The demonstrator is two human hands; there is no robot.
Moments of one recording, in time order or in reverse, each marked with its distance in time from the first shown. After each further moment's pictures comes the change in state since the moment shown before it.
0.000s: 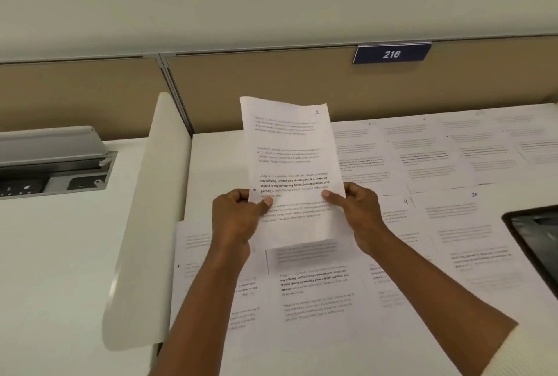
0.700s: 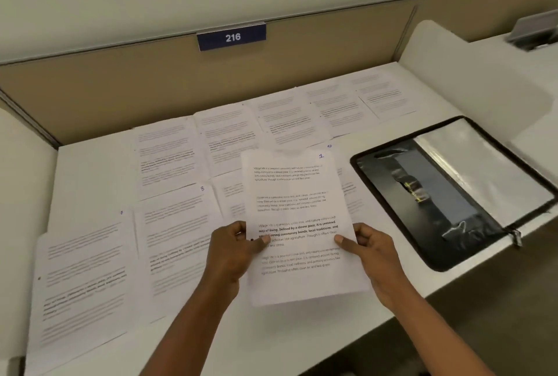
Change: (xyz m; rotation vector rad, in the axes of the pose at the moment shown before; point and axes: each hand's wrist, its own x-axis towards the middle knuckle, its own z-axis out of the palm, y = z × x) left_hand -0.184 -0.117 0.200 0.205 -0.368 -0.040; right_hand -0.181 0.087 -0.318 0.138 0.167 0.080
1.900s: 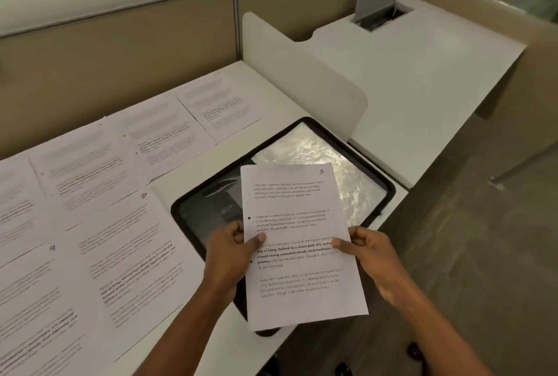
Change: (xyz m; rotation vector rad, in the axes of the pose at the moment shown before) left_hand 0.066 0.027 0.439 0.216 -0.288 -0.008; right_hand 0.105 -0.036 -0.403 -0.004 0.237 0.137
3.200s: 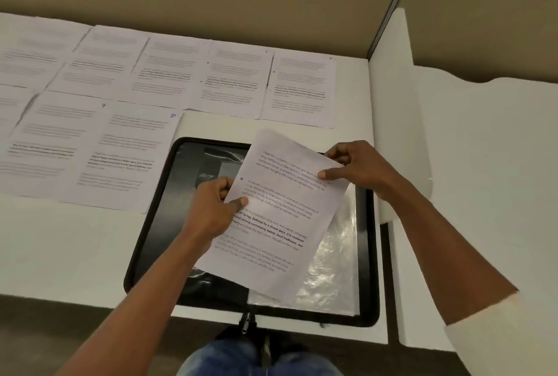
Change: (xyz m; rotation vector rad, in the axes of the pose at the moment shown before) left_hand 0.089 0.052 0.147 -0.065 0.688 -0.103; right_hand 0.334 -0.226 -0.008 -0.863 -0.912 -0.436
